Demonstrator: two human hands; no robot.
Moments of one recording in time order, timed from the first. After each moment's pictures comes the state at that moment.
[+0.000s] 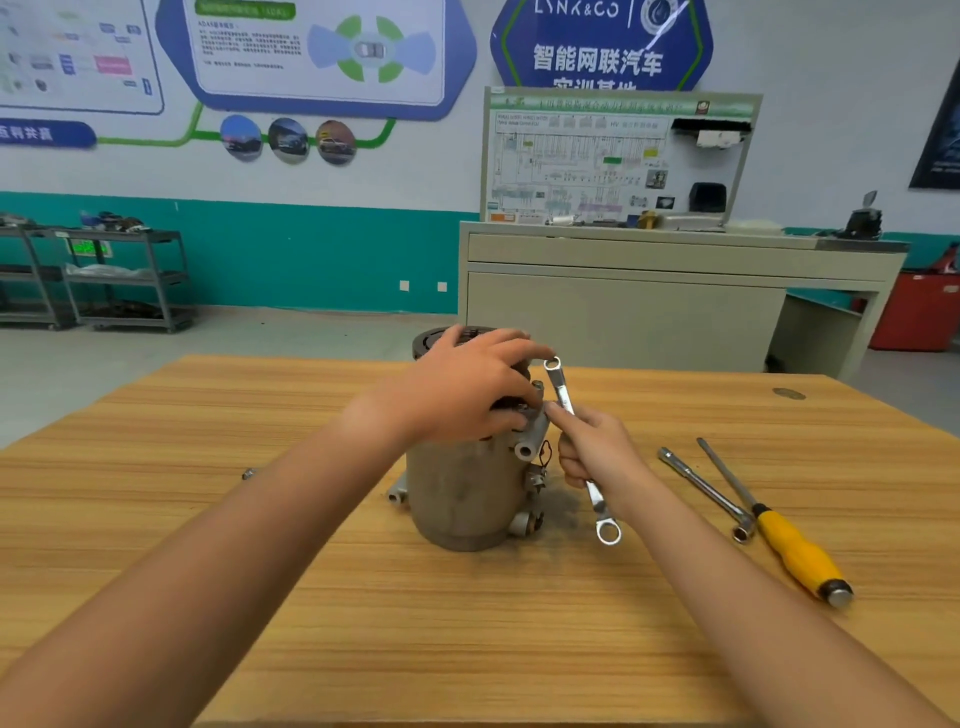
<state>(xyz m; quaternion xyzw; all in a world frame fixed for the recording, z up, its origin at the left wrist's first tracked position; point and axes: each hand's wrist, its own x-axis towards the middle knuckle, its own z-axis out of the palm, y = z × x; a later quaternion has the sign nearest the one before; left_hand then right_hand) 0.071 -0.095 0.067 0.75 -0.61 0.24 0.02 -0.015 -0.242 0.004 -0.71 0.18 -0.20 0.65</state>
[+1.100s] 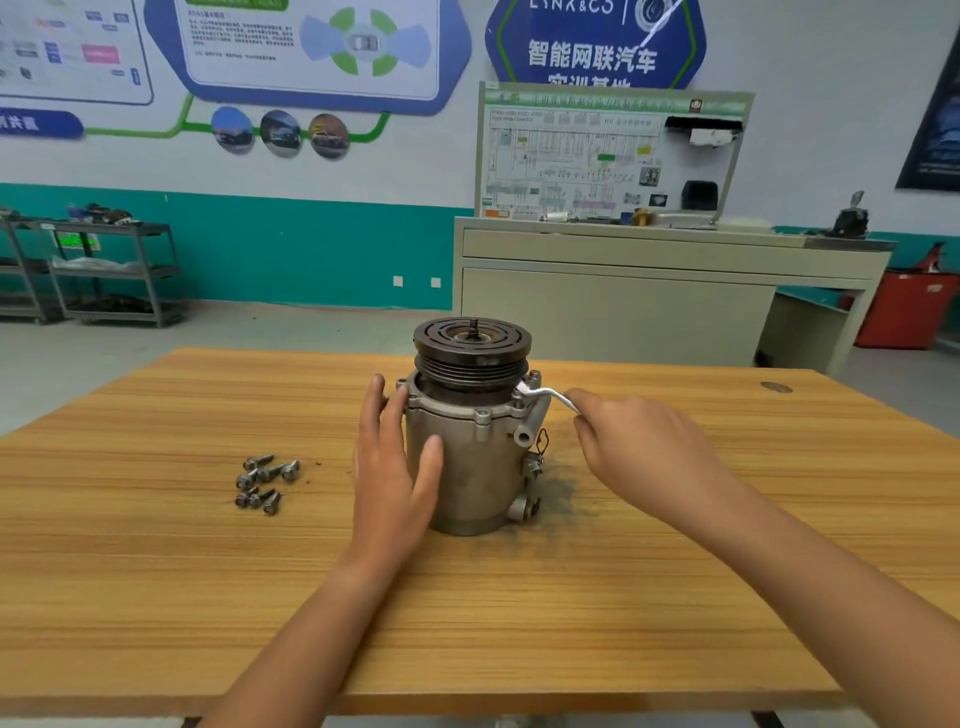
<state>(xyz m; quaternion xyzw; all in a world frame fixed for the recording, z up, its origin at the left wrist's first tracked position) 0.060 -0.065 -0.058 0.73 -0.31 0.26 0.55 -0.079 -0.214 0.045 -0.96 0.14 -0.21 -0.10</state>
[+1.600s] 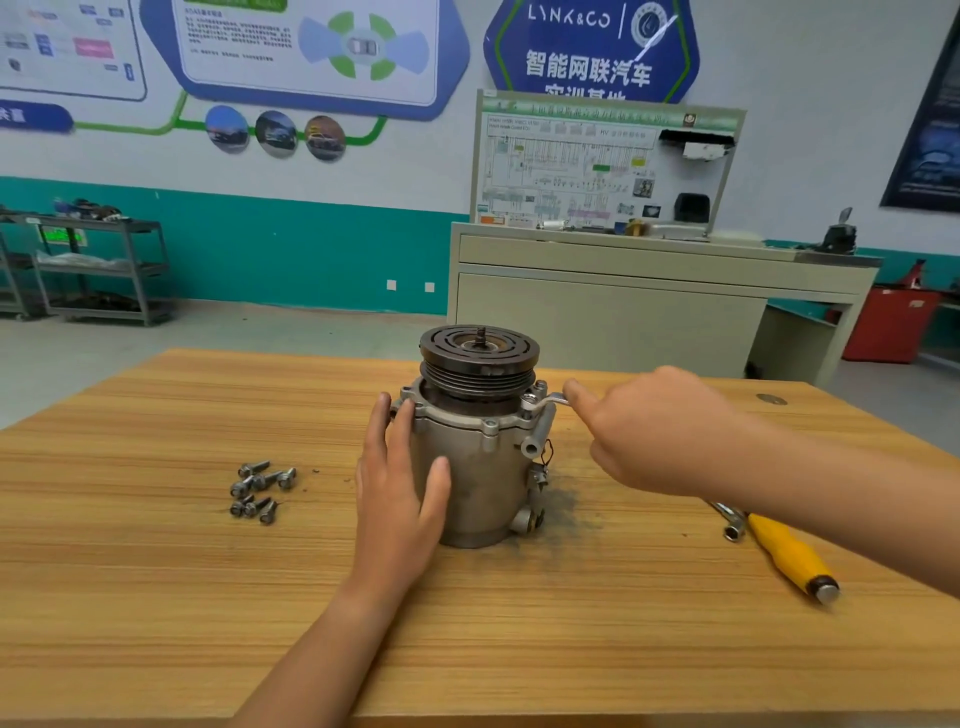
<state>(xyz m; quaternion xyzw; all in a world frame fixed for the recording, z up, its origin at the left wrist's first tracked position) 0.052 -0.063 -0.064 0.74 -0.32 0.25 0.54 -0.074 -0.215 0.077 -0.92 0.01 -0.10 -0.38</state>
